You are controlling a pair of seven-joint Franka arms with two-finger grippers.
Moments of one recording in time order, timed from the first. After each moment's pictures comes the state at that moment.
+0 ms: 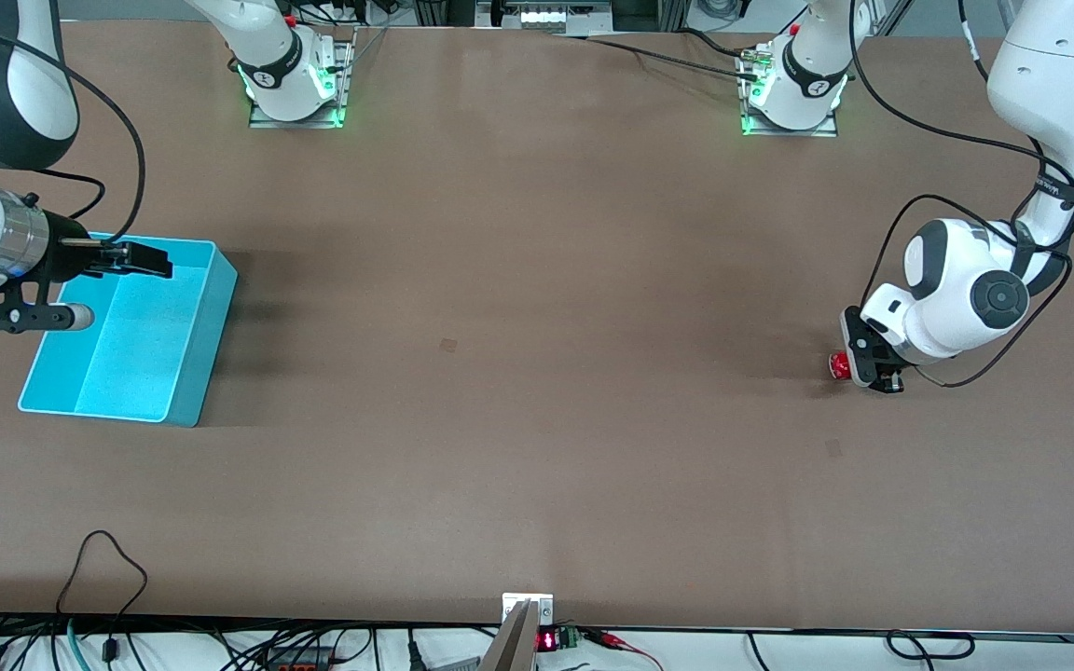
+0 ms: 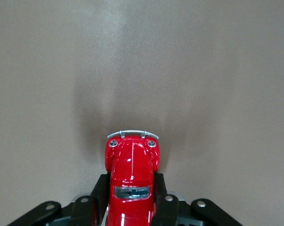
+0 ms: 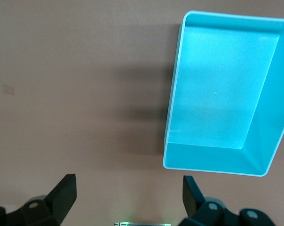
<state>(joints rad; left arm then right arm) 0.31 0.51 -0.23 -2.06 0.20 2.50 1.38 0.08 0.19 -0.08 -1.63 0.03 1.58 0.00</state>
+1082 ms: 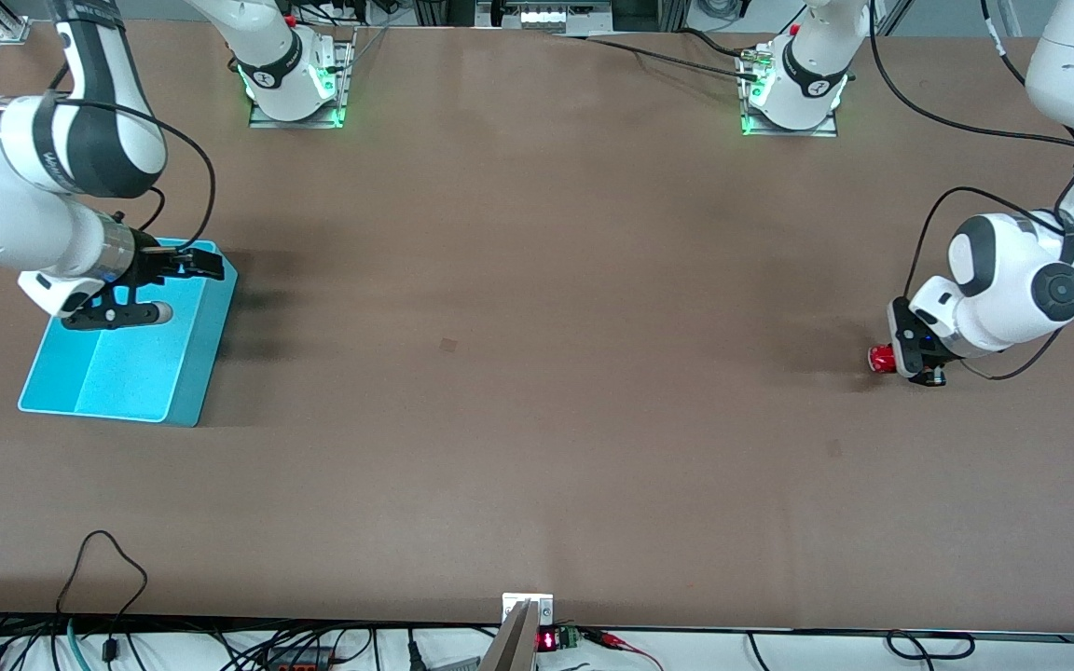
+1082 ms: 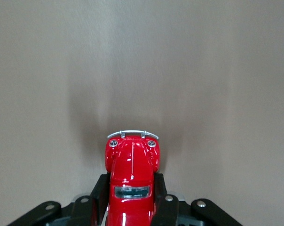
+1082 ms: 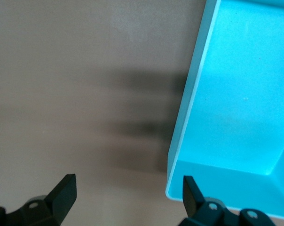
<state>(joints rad) 0.47 0.51 -0.23 -2.06 0.20 2.50 1.61 0.08 0.12 -0.07 -2.04 0.04 1.97 -0.10</state>
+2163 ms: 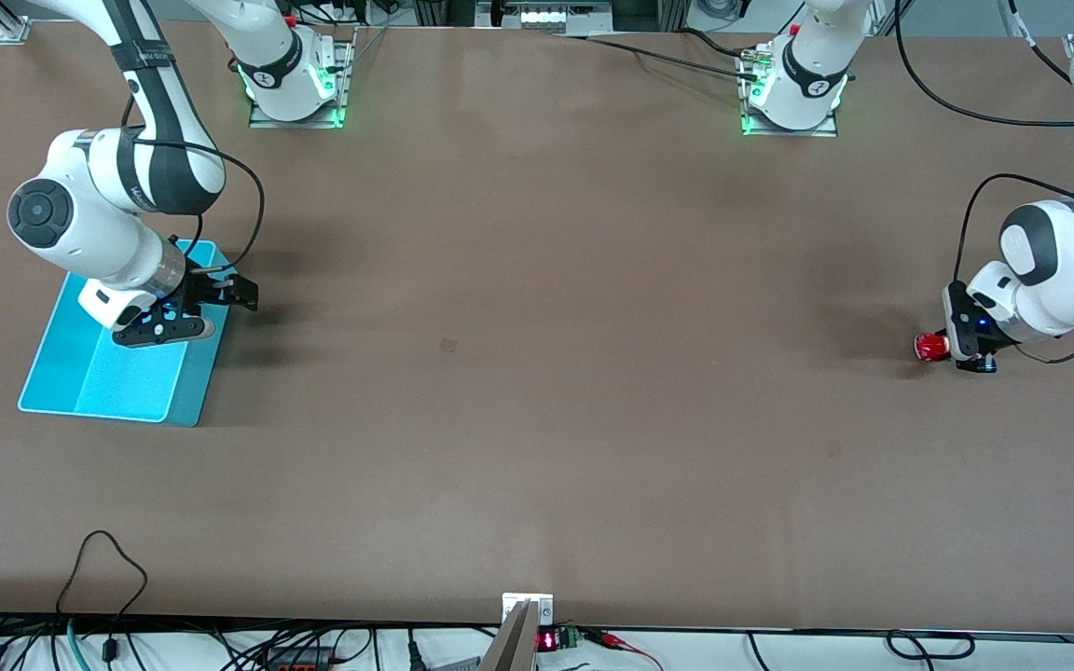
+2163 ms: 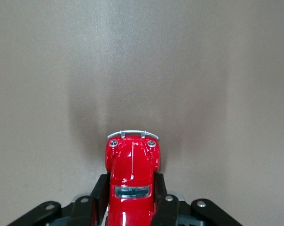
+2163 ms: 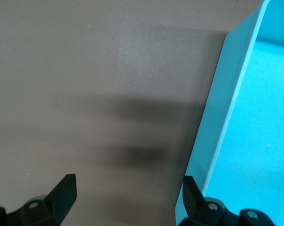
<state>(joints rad) 0.60 0.51 -0.23 -2.06 0.20 2.51 1.77 0.08 0.17 -0.04 -2.16 0.04 2.27 -0.11</state>
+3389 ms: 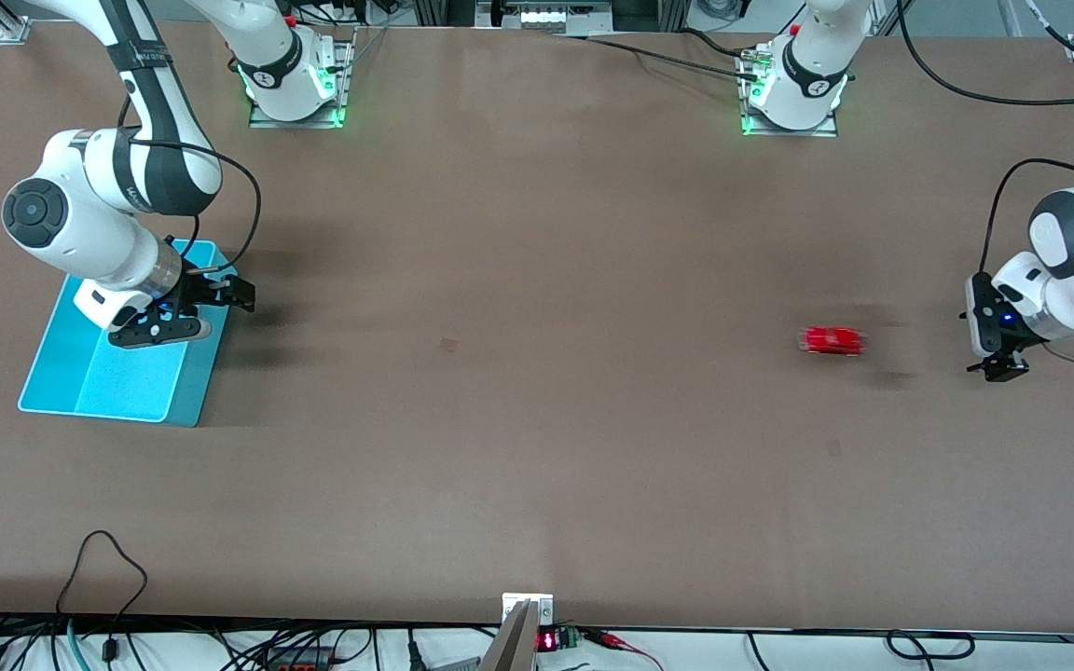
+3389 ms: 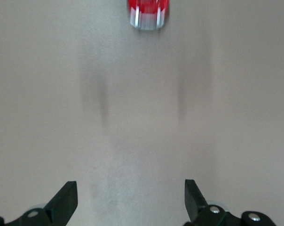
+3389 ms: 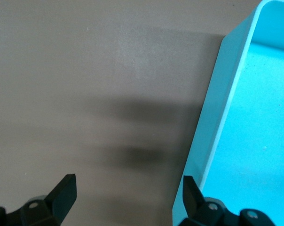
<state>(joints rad) 0.61 0.40 -0.28 -2.01 0.20 2.35 1.79 0.08 0.17 -0.04 -2.15 0.04 2.28 -0.12</state>
